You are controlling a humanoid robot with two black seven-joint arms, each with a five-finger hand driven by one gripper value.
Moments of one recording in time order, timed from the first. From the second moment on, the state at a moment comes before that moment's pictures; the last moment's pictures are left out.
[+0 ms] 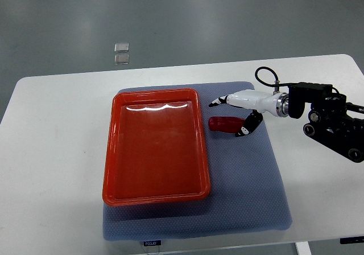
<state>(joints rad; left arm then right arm) -0.02 0.00 -0.05 -0.10 0.12 -0.16 0.03 0.82 -0.44 0.44 1.06 -1.69 0.23 0.21</state>
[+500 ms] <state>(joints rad) -0.02 0.00 -0.05 -0.10 0.12 -0.15 0.03 0.81 -0.43 0.42 1.04 -1.72 0.21 0.18</state>
